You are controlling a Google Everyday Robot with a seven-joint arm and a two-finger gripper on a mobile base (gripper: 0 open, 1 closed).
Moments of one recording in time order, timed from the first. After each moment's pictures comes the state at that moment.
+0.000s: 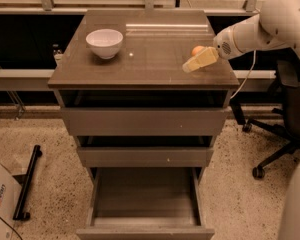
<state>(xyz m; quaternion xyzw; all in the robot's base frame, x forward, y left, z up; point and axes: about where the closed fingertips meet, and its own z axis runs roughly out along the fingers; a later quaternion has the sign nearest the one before) 0.751 -0.184 0.867 -0.38 0.82 0.14 0.41</state>
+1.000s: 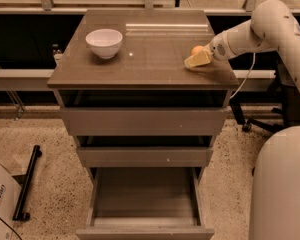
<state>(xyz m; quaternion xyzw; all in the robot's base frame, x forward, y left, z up) 0.792 -0.185 0.835 -0.35 0.83 0.17 0.40</state>
